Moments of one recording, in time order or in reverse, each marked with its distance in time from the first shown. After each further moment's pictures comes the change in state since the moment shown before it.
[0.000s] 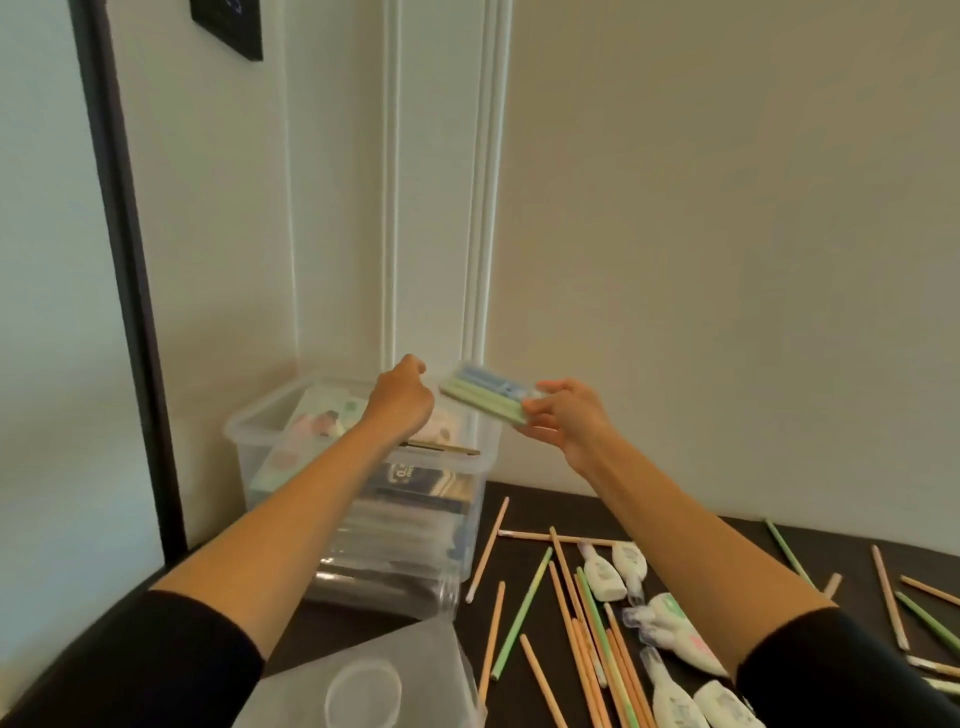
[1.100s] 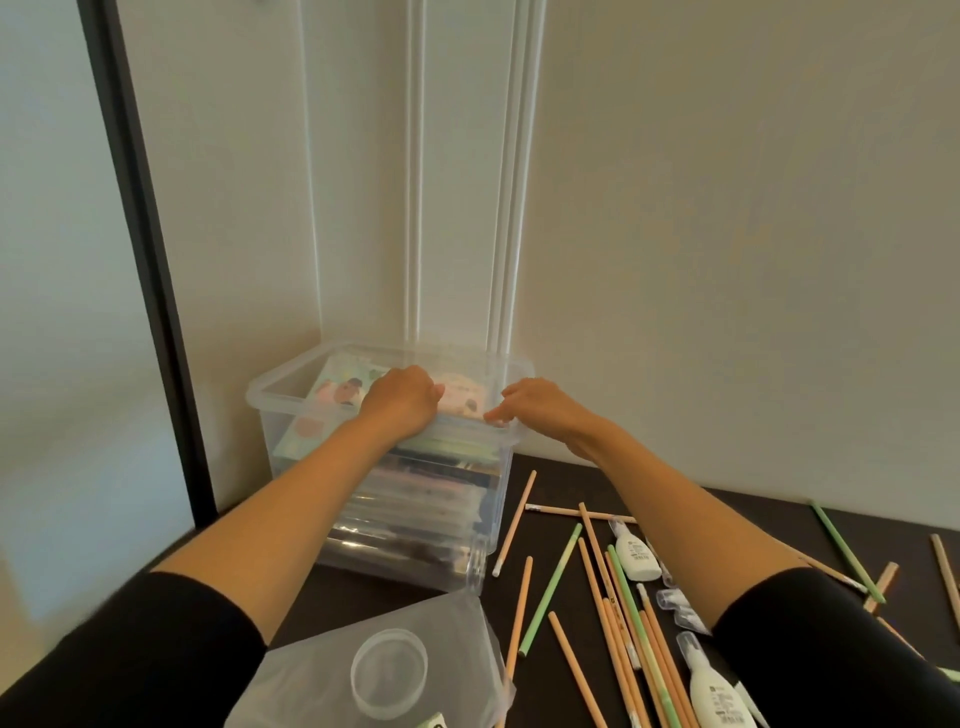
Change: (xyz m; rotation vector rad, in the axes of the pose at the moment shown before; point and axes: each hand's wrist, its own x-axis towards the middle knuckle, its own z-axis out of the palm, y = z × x) left_hand 0.010 -0.042 0.007 0.365 -0.103 0.013; right_hand 0.031 0.031 0.034 -0.867 -0.355 -0.136
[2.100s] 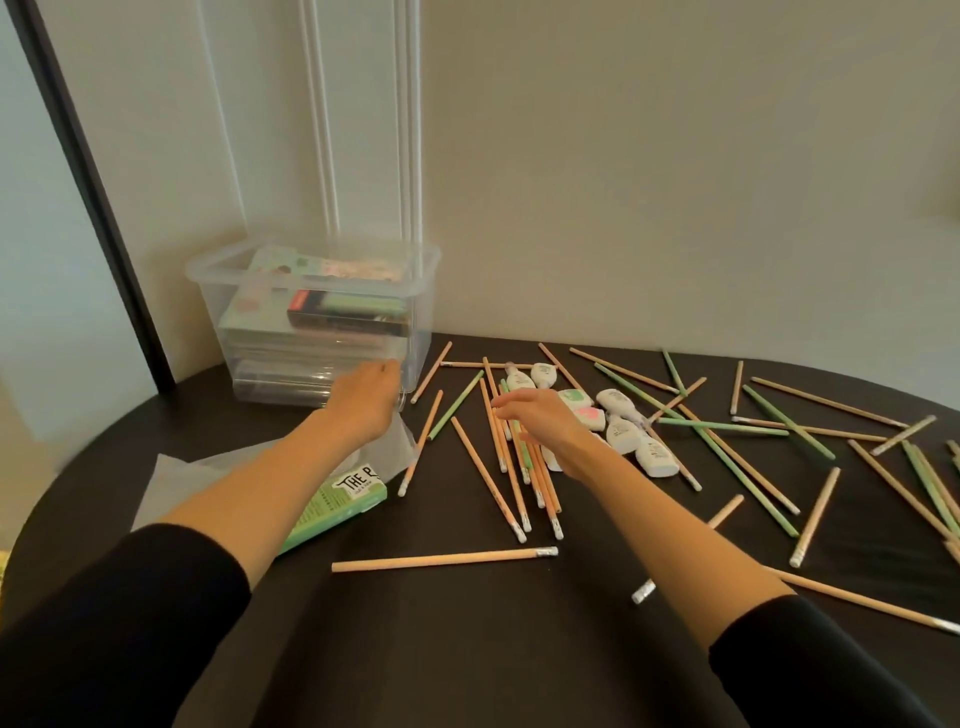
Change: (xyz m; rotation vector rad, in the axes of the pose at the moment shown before) left_hand -0.168 0.018 0.064 0.400 -0.105 0.267; right_hand -0.200 0.090 0.037 0.319 0.156 0.260
